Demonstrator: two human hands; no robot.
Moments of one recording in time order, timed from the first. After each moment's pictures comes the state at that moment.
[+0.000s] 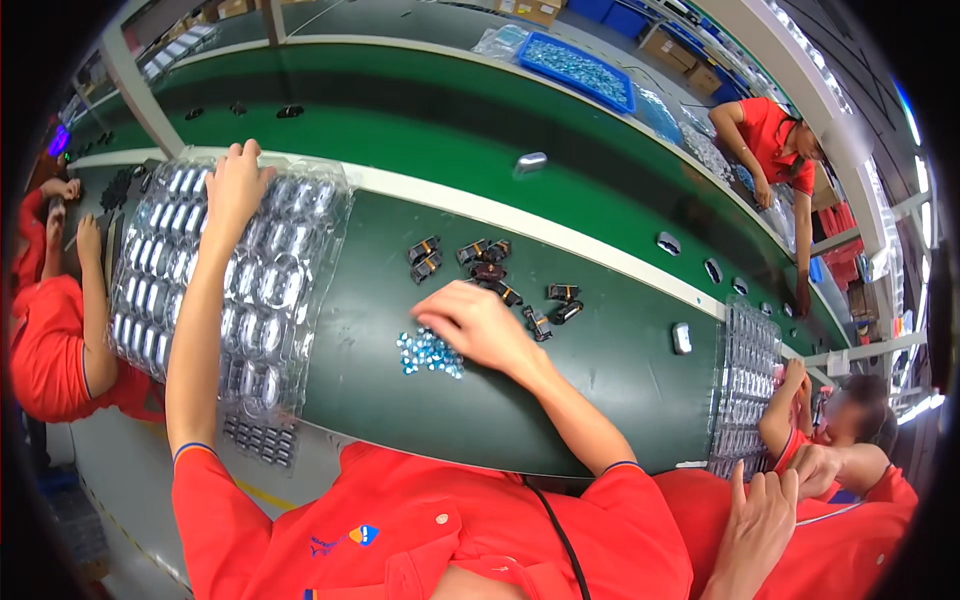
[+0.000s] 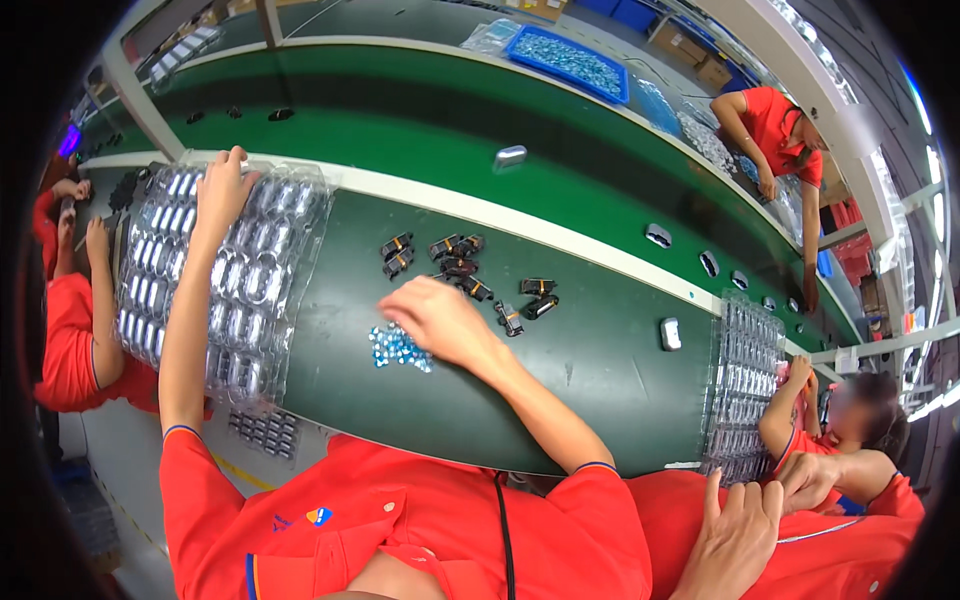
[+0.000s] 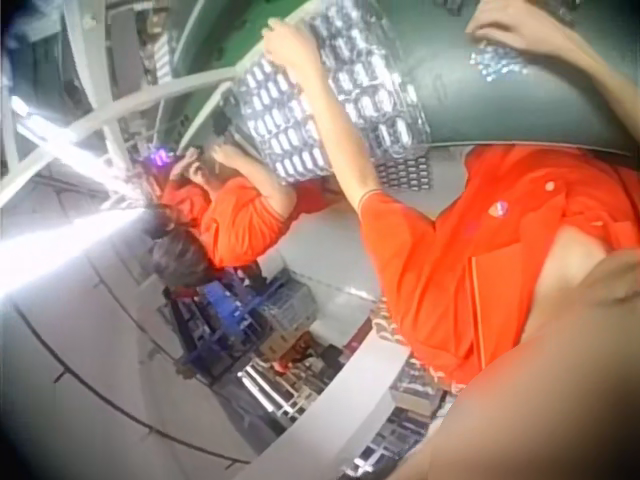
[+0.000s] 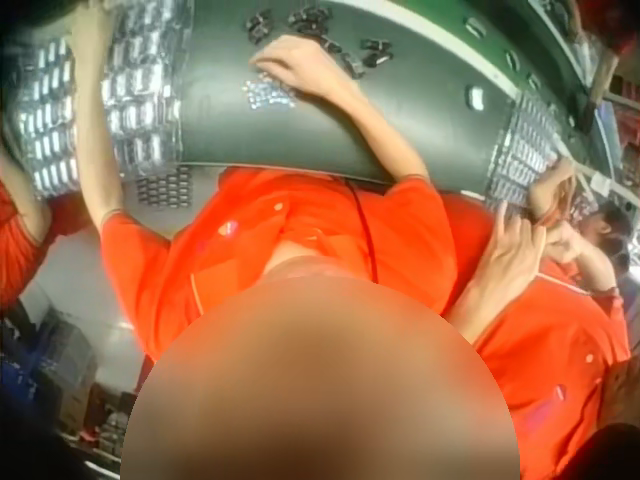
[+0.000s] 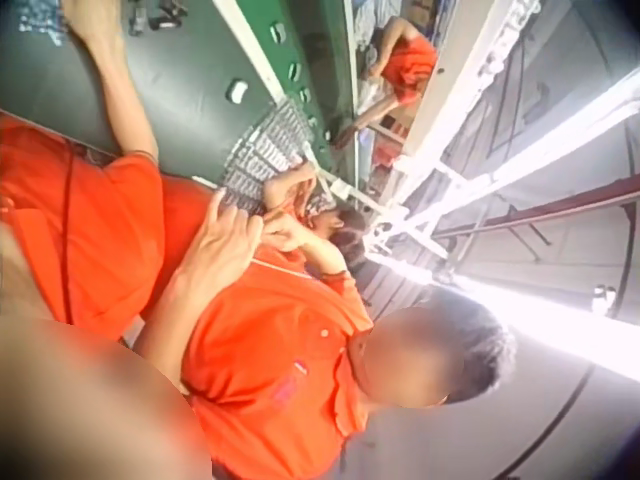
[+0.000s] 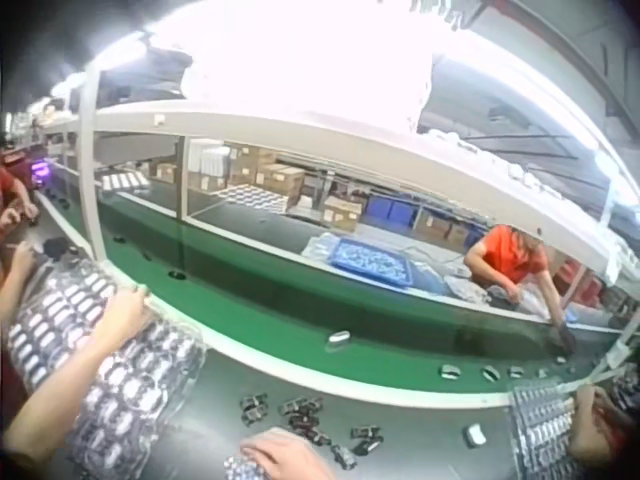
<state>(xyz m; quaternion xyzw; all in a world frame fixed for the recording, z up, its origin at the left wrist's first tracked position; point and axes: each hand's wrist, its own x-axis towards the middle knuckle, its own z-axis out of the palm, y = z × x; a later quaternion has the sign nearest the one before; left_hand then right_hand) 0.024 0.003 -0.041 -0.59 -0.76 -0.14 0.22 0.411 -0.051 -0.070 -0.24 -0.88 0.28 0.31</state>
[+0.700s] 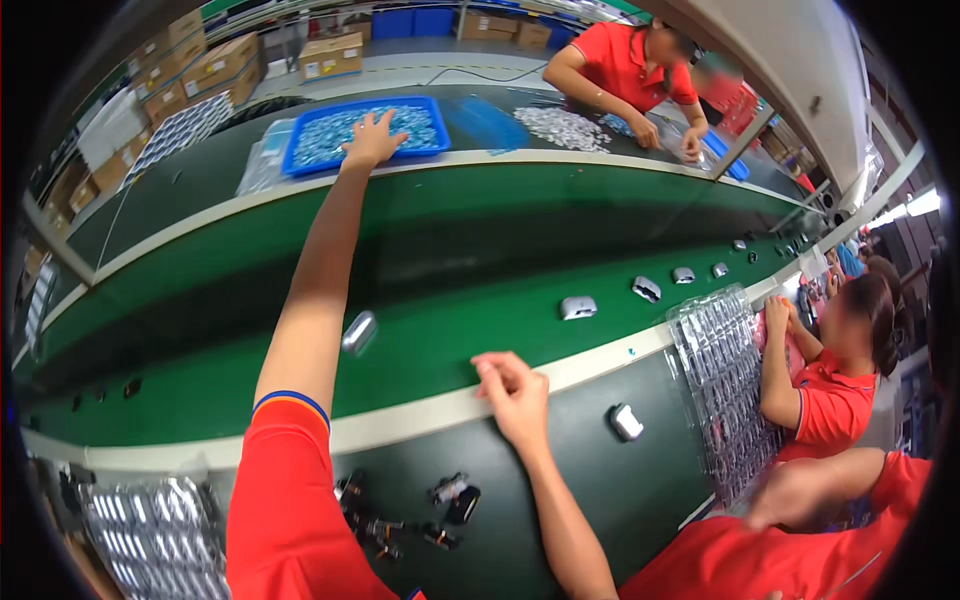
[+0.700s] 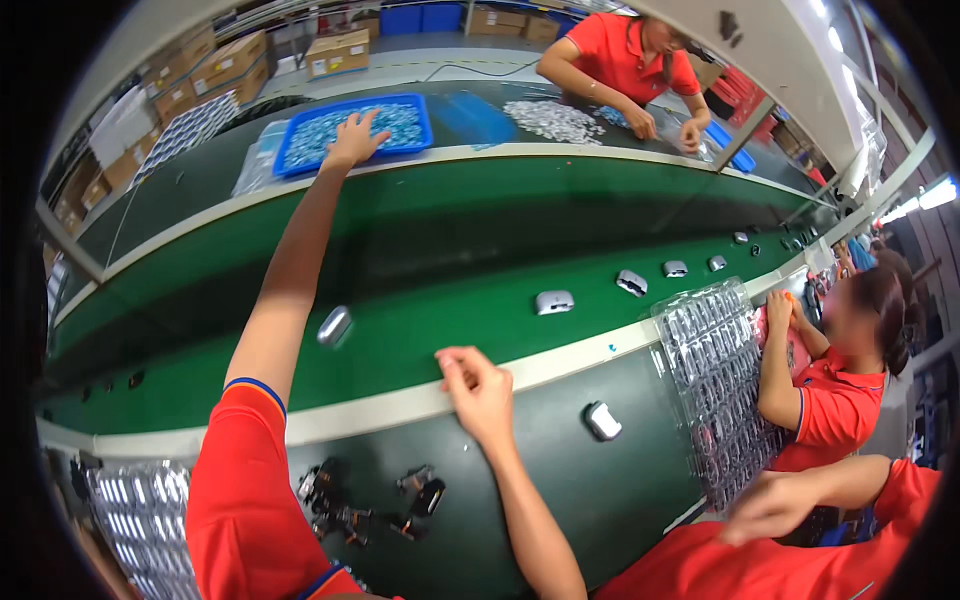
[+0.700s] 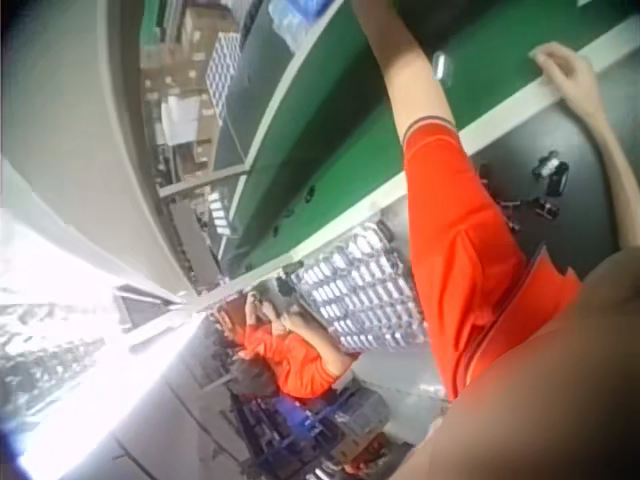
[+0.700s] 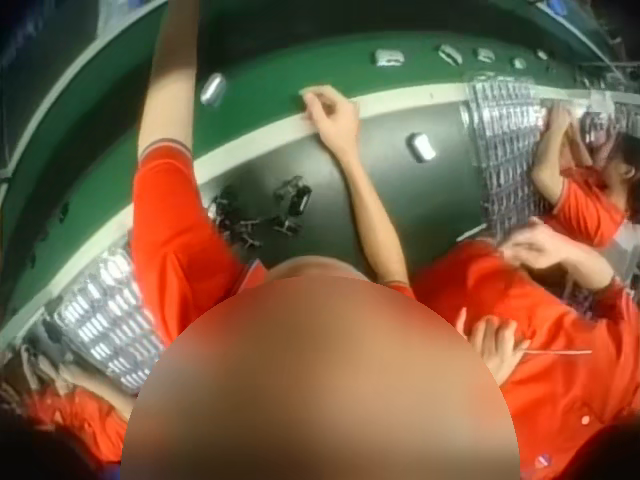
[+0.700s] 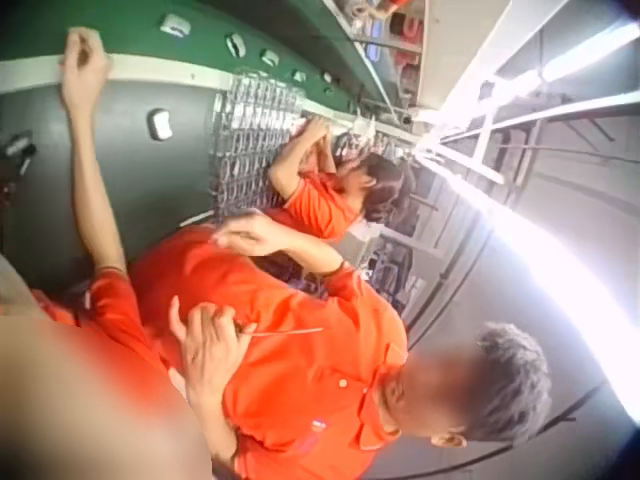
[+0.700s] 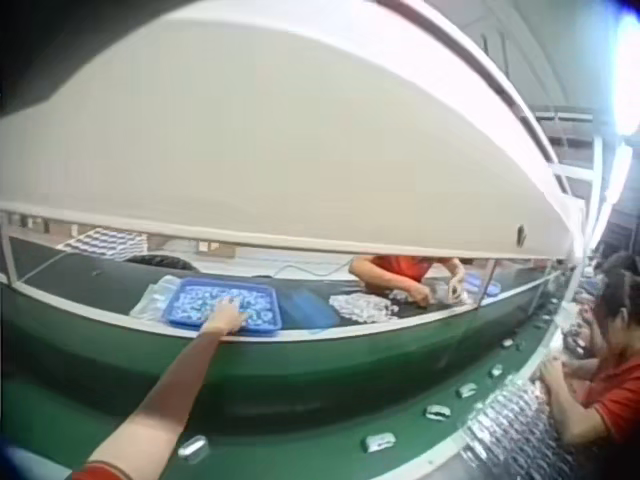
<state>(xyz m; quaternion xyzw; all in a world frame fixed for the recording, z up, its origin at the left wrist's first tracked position) 0.493 0.523 -0.094 -0.77 -0.59 -0.22 -0.05 0.583 0.075 -0.122 -0.64 -0.43 0.31 0.55</state>
